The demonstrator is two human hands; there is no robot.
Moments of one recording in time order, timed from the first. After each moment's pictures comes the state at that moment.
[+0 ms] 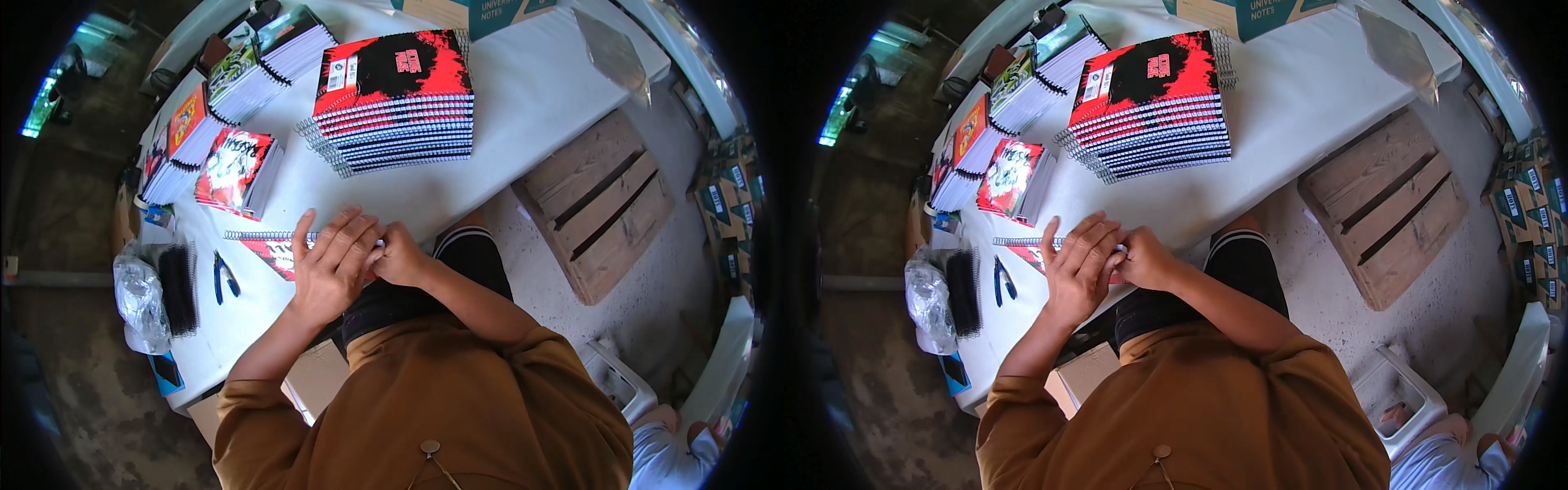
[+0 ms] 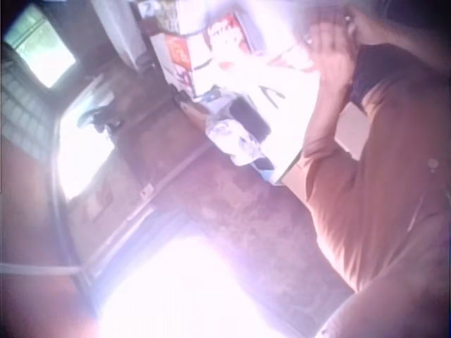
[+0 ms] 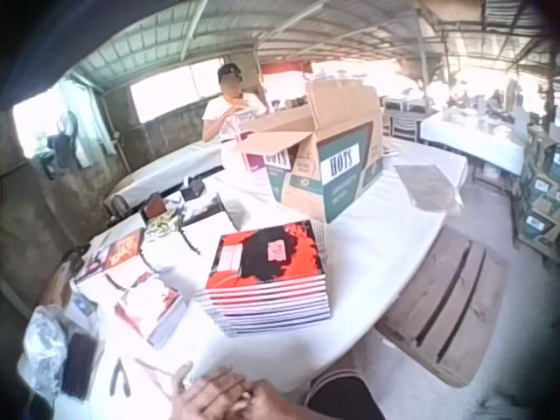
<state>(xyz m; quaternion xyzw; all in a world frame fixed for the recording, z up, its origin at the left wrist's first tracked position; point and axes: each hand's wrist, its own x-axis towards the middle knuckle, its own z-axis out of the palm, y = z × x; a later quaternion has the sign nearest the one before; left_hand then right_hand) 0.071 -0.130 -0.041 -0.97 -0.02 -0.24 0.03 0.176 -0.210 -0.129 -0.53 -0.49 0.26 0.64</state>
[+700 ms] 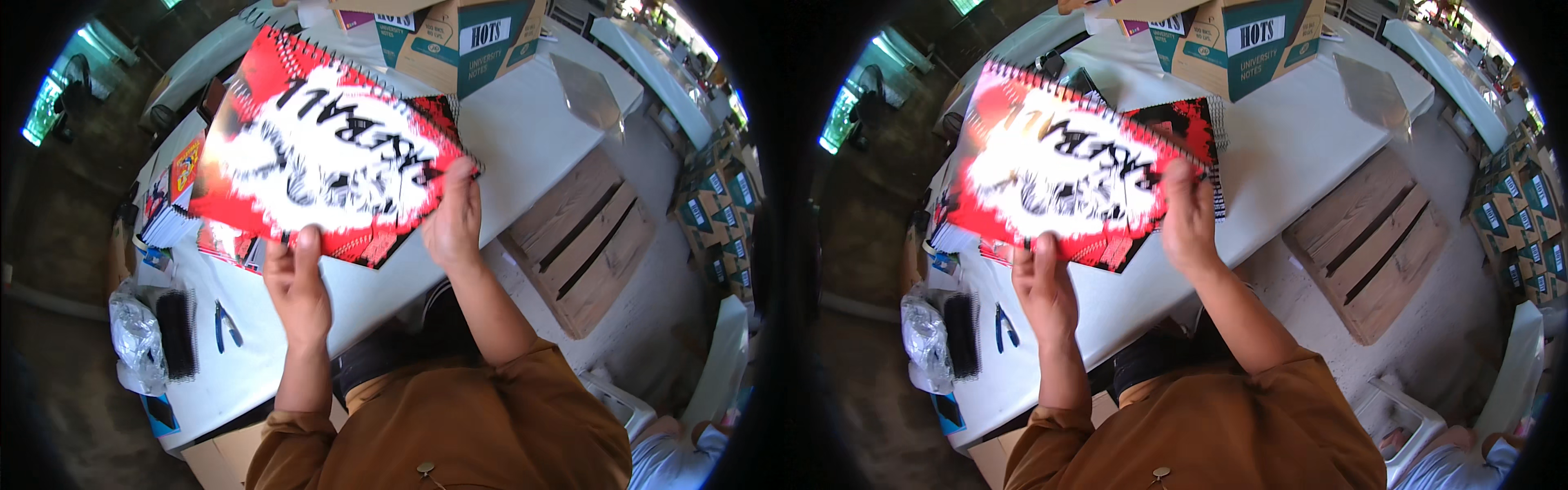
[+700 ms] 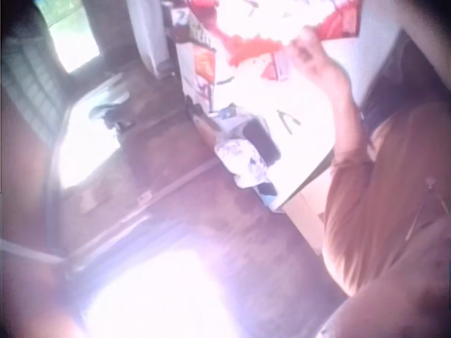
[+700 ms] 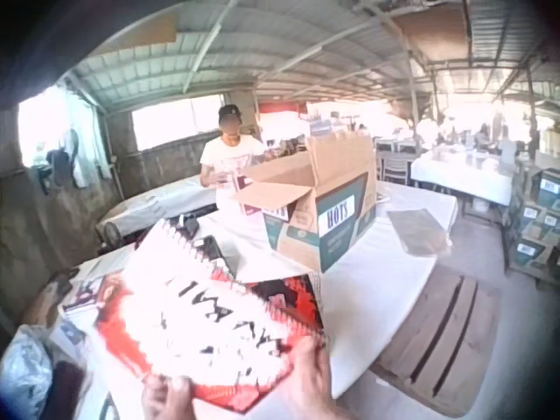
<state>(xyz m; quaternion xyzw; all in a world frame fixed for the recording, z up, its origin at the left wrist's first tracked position) 0.107 -0.103 -0.009 -0.57 -0.13 -0.48 -0.65 0.253 -0.186 -0.029 -0.36 -0.26 0.09 0.89</state>
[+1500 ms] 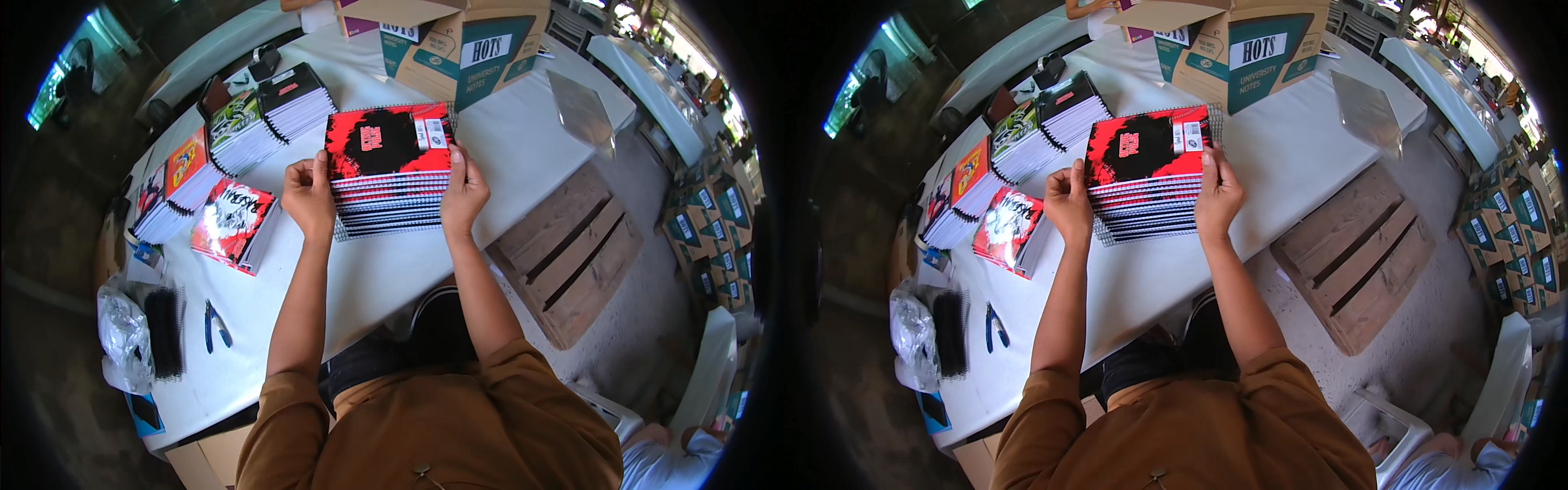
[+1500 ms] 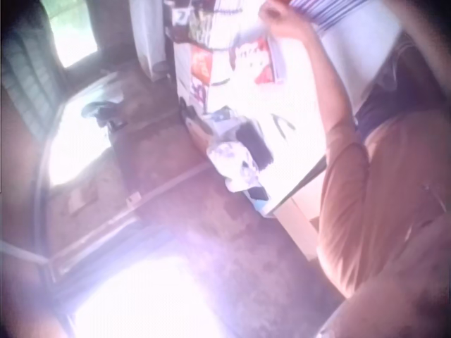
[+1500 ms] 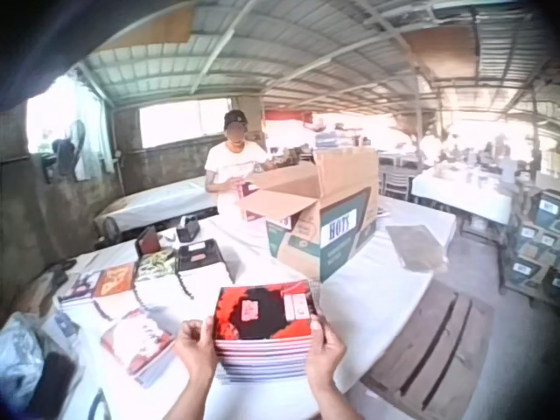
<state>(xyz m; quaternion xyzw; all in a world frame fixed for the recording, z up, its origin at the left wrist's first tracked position) 0.206 -0.016 -0.071 -0.66 -0.35 -0.55 -0.38 0.320 -0.171 -0.082 -0.62 -0.18 -0.17 0.74</state>
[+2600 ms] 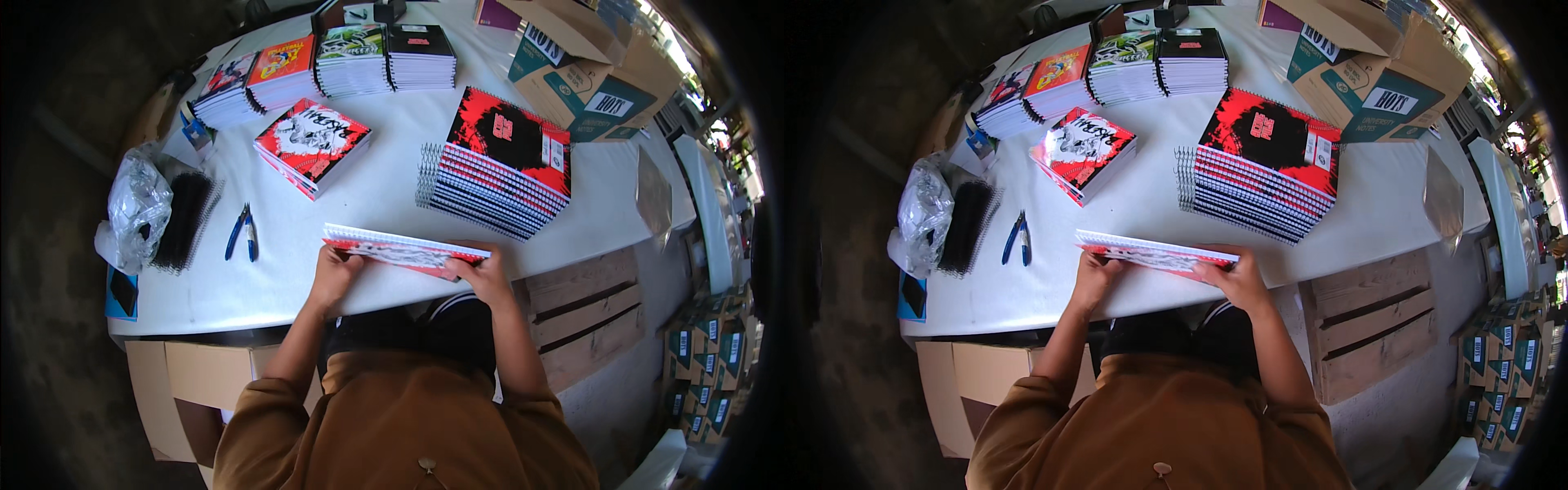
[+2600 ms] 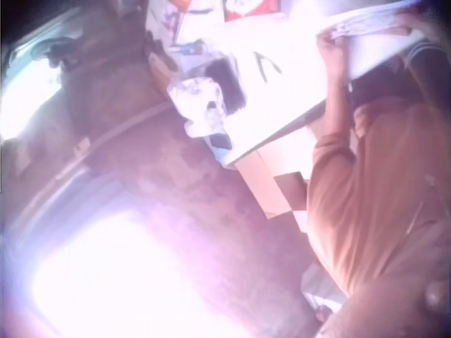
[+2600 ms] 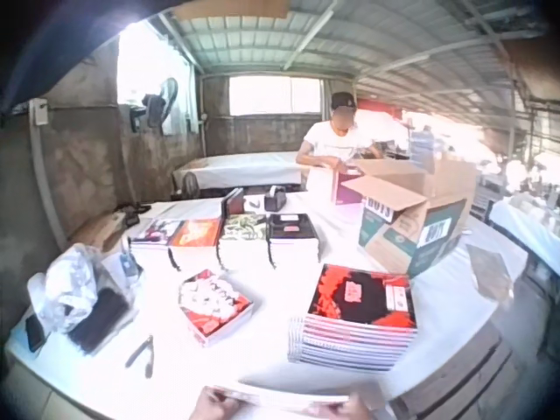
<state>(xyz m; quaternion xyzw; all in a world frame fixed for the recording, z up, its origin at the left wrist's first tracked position) 0.003 -0.064 -0.149 -0.62 -0.35 -0.30 -0.64 0.221 -0.204 -0.106 -0.52 -0.46 0.38 0.62</state>
